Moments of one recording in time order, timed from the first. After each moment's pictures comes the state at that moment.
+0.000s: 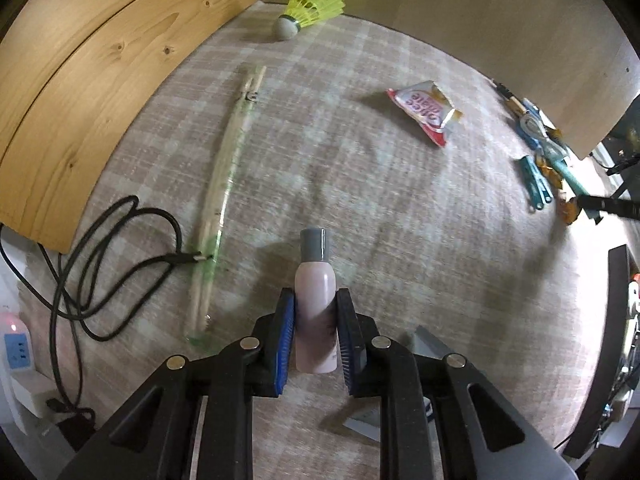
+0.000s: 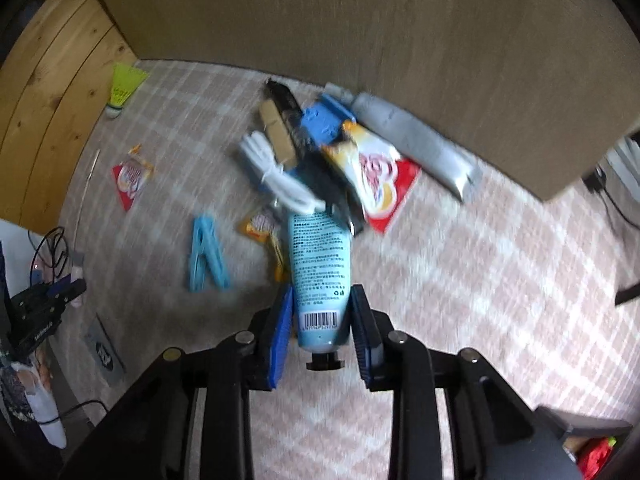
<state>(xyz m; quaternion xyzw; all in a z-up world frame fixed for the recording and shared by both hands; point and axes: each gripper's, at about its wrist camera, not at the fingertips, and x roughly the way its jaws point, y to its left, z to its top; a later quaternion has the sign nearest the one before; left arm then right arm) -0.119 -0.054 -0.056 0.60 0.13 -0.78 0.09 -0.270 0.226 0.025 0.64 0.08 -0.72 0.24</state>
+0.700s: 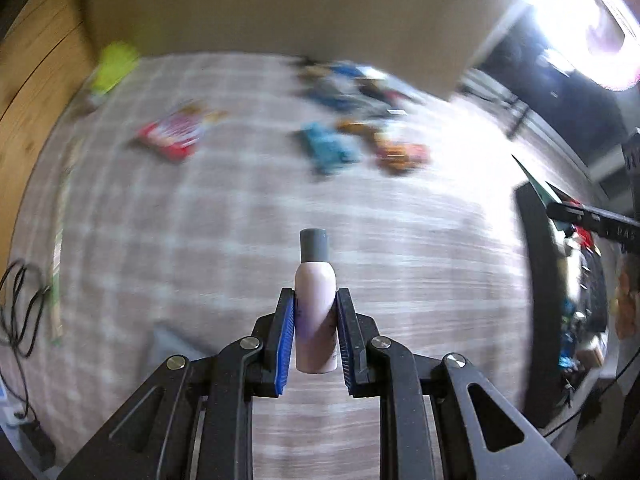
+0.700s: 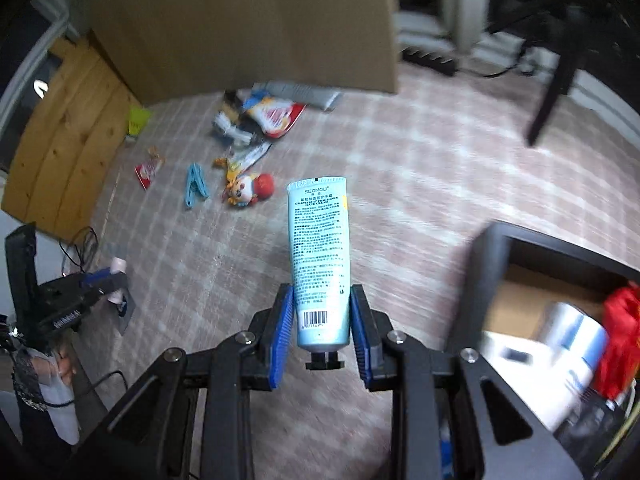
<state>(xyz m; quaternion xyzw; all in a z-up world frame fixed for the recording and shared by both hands) -0.154 0.112 -0.012 0.59 0.08 -0.80 -0.08 -0.175 0.384 0.084 0.59 -0.03 -0.78 0.20</state>
